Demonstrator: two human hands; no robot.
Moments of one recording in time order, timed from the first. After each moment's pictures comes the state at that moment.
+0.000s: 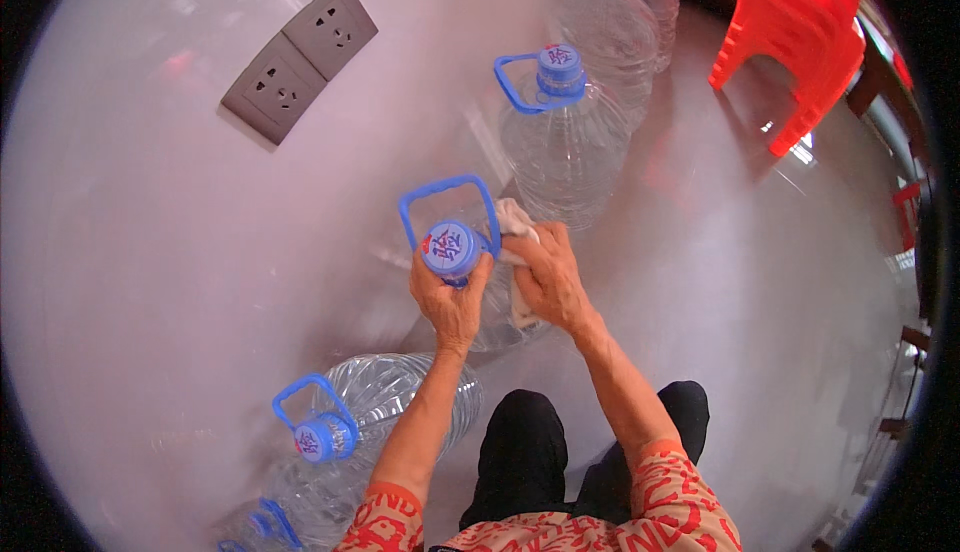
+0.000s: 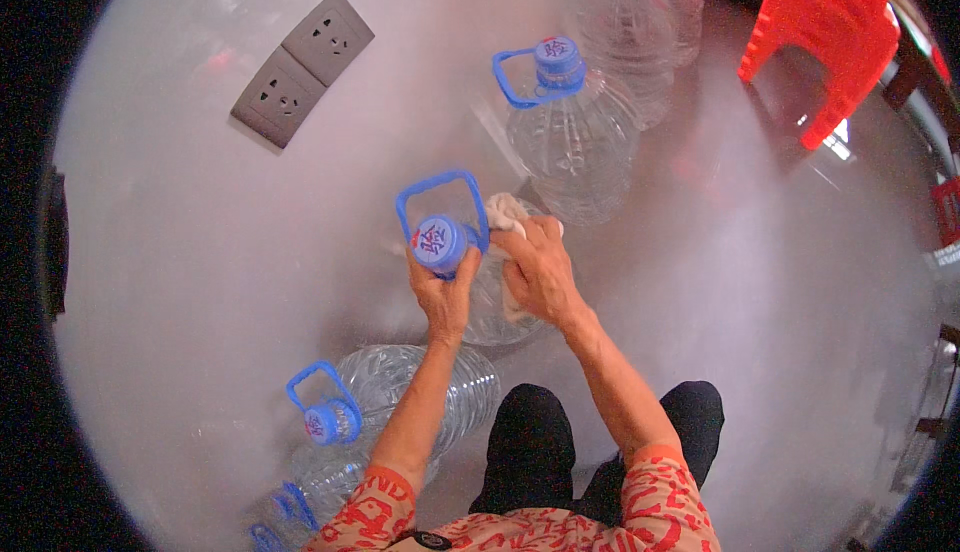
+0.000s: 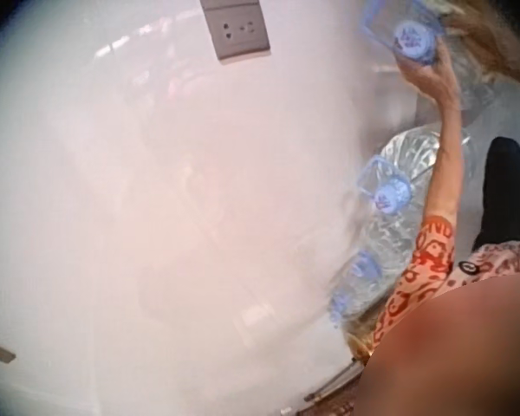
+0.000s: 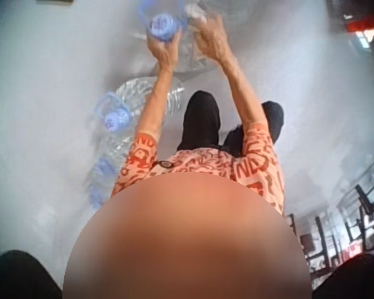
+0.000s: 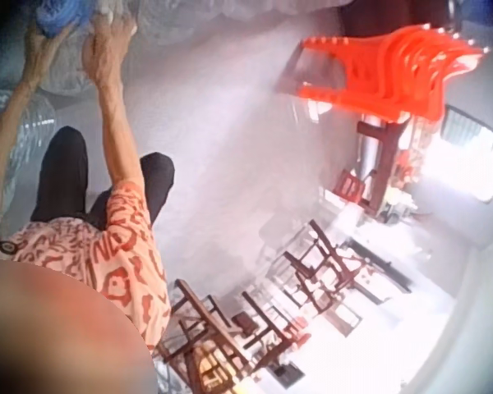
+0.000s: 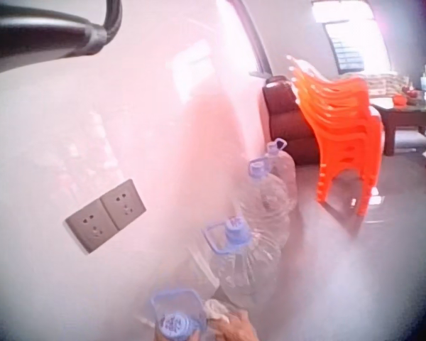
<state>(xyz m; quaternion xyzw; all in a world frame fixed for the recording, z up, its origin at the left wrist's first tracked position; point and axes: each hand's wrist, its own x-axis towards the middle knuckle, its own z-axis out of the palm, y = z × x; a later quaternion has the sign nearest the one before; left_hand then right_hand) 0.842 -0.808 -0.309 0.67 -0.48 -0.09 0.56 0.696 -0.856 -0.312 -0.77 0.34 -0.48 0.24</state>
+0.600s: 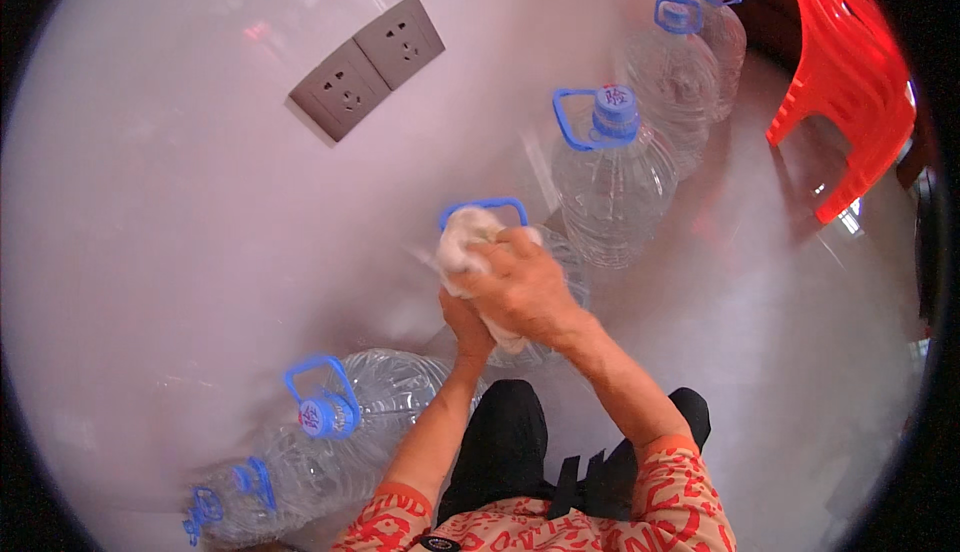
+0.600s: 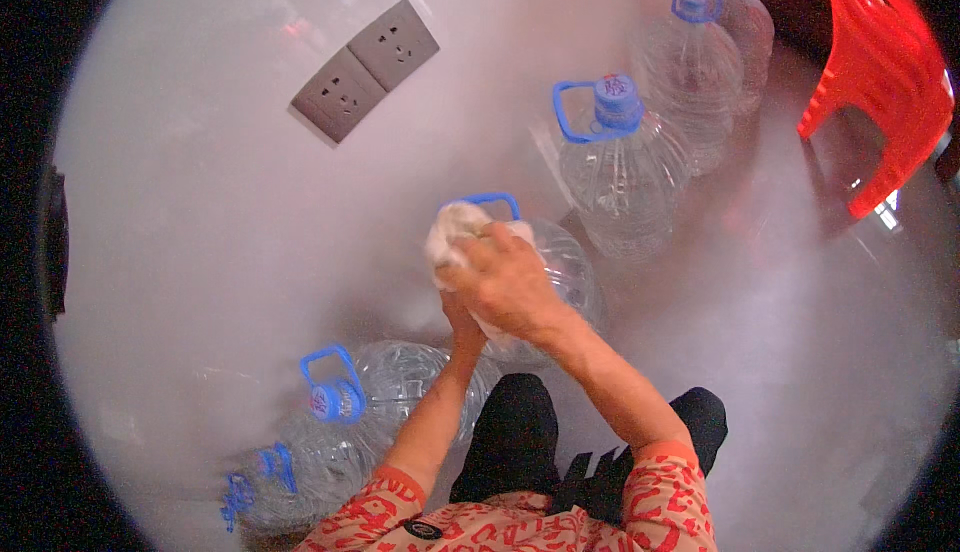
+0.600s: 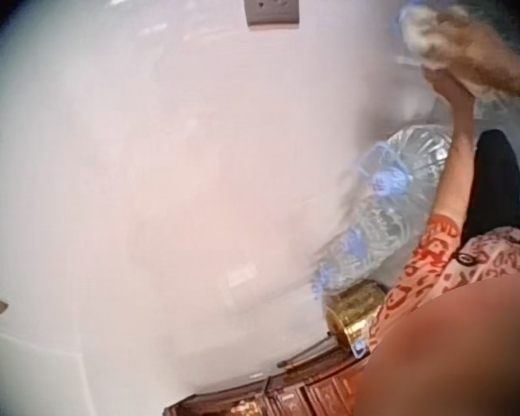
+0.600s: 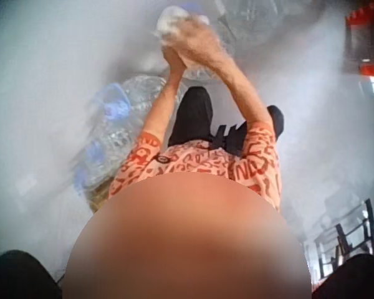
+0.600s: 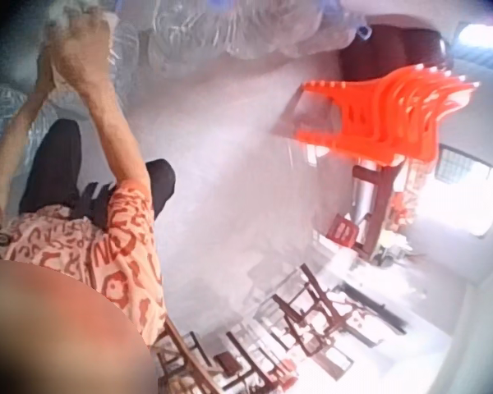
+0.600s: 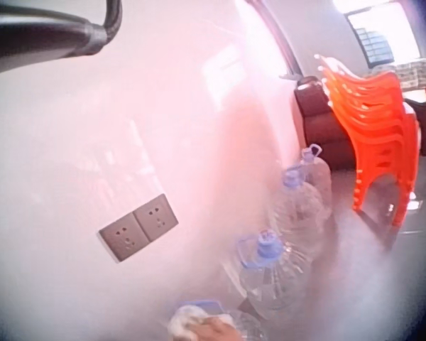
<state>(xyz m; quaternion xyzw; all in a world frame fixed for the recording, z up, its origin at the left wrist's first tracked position) 0.845 -0.809 -0.329 0.70 -0.47 -0.01 0.55 0.733 -0.874 -0.256 -0.86 0.17 -0.48 0.09</state>
